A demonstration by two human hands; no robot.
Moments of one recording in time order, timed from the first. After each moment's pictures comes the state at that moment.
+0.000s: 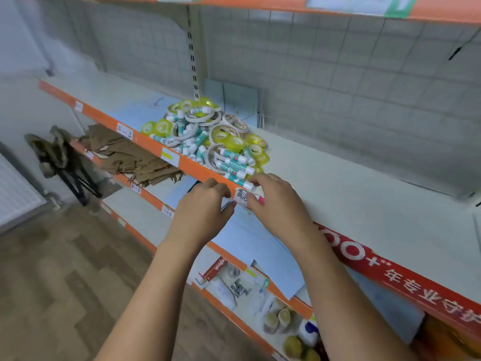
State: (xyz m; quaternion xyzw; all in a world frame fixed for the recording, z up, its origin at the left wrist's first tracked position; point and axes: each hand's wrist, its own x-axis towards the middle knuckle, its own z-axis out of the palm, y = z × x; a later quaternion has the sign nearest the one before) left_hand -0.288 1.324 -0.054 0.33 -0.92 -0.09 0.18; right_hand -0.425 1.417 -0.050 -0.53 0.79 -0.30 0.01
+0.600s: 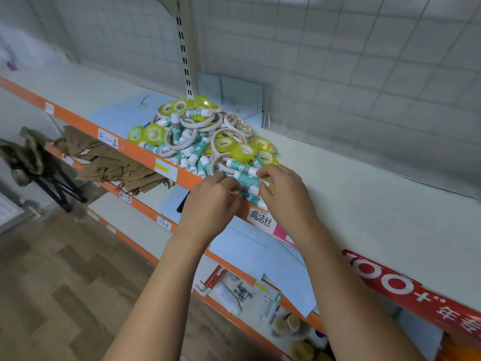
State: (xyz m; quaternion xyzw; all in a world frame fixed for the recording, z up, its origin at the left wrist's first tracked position) left_hand -0.326 1.237 -0.061 0.26 -0.93 -0.11 0.22; right_hand -0.464 1.330 -0.066 -0.47 0.82 -0.33 -0.03
